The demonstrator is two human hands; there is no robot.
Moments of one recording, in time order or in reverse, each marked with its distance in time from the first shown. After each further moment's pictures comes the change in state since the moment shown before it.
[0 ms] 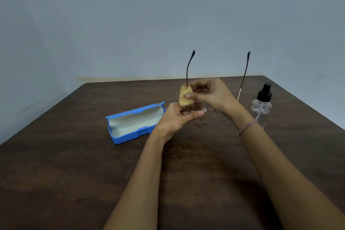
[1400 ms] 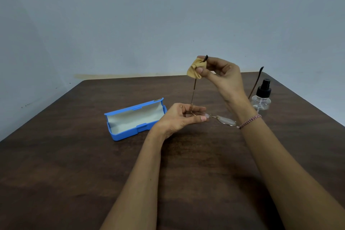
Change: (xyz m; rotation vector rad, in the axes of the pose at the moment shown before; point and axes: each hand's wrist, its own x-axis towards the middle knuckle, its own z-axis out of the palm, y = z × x) left_hand -0.001 -0.001 0.001 0.082 -0.141 -0.090; right_hand -0.001 -0.009 -0.010 0.280 0.325 -0.182
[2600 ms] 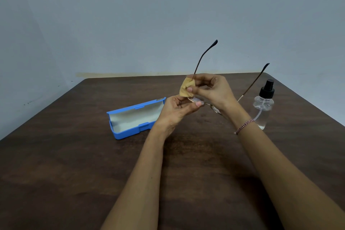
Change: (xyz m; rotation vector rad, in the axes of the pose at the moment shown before) left_hand 0.004 0.003 -0.003 -0.235 0.213 0.188; right_hand -0.007 0.022 0.013 -0.078 -0.191 0.171
